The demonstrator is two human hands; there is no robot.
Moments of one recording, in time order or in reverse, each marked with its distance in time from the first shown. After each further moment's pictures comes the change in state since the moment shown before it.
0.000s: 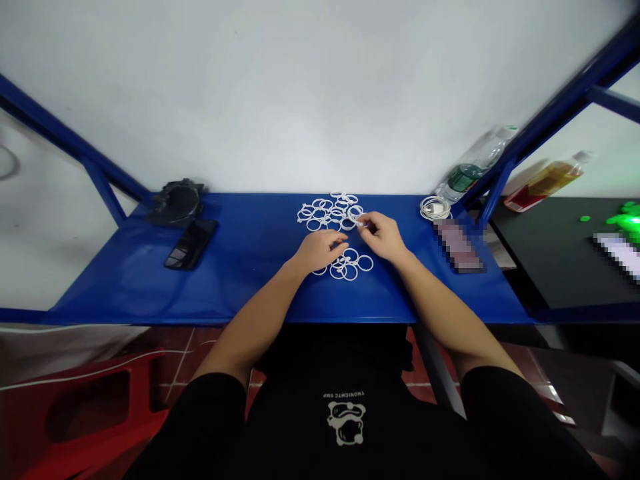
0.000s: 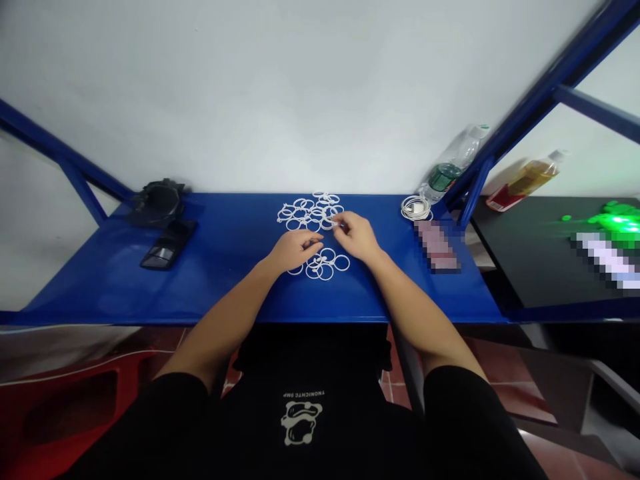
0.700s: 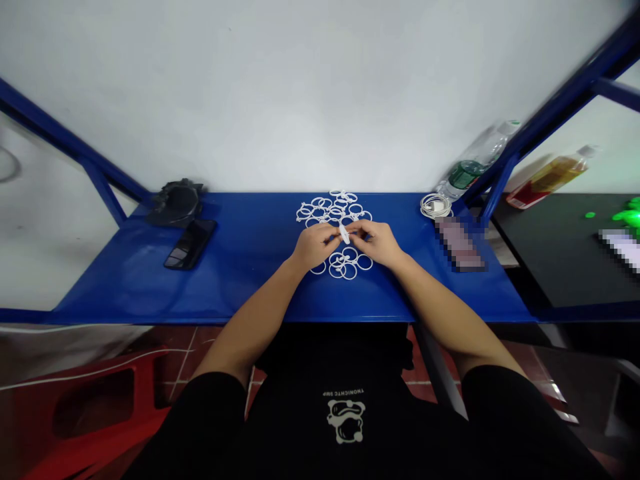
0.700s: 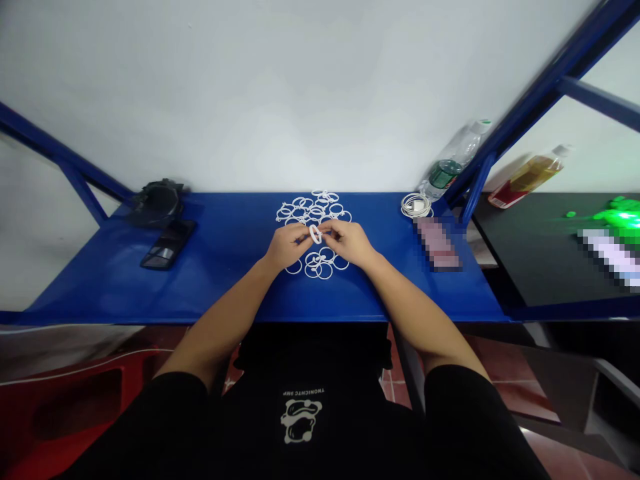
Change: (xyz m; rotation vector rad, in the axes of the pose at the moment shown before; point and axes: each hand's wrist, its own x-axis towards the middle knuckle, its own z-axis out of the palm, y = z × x) left_hand 0.002 -0.004 0.000 0.047 0.188 0.102; right_hand -0.007 -0.020 0.004 0.150 -0.141 -0.060
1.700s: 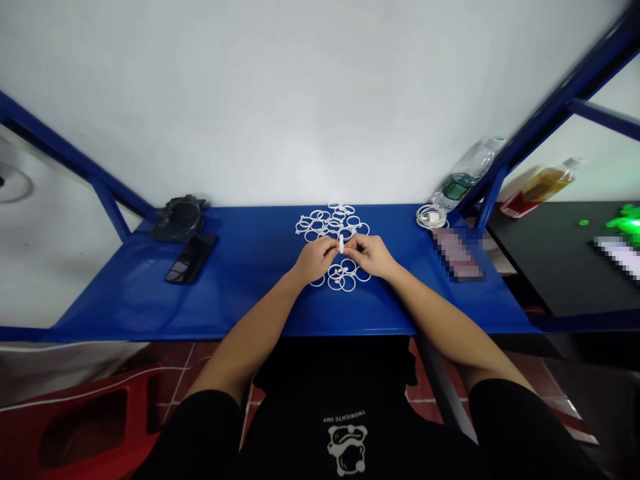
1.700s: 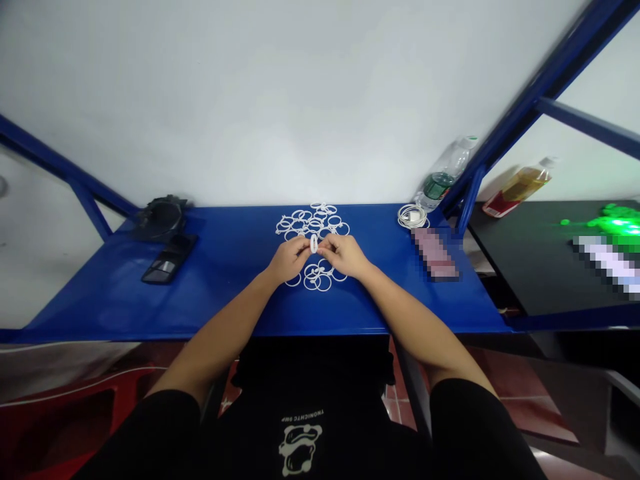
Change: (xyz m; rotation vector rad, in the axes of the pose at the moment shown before) left_hand -0.002 0.001 0.001 -0.090 -0.105 -0.061; right_hand 0.000 0.002 0.007 0.107 -0.037 0.115
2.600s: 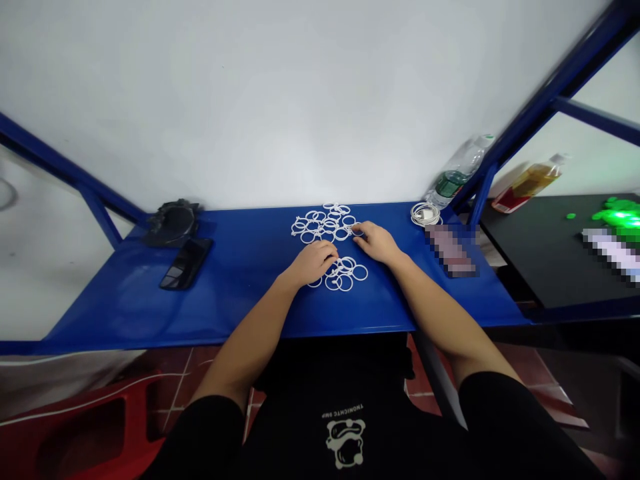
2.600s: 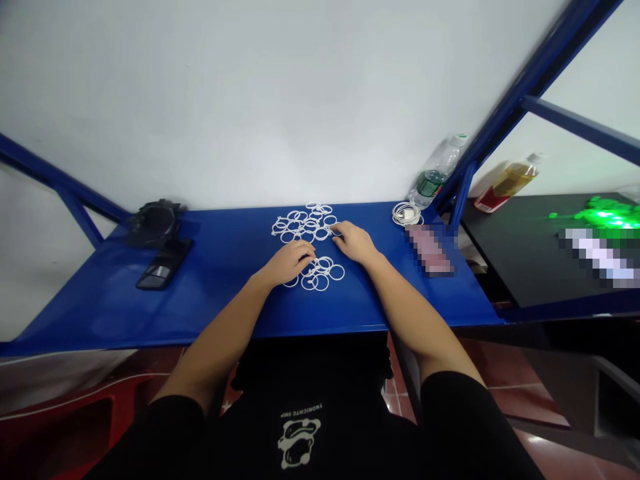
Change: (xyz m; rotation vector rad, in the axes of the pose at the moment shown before) left_hand -0.001 -0.014 -0.002 0.072 -0.284 0.066; right_hand 0.014 0.046 -0.026 -0.442 -0.039 0.104
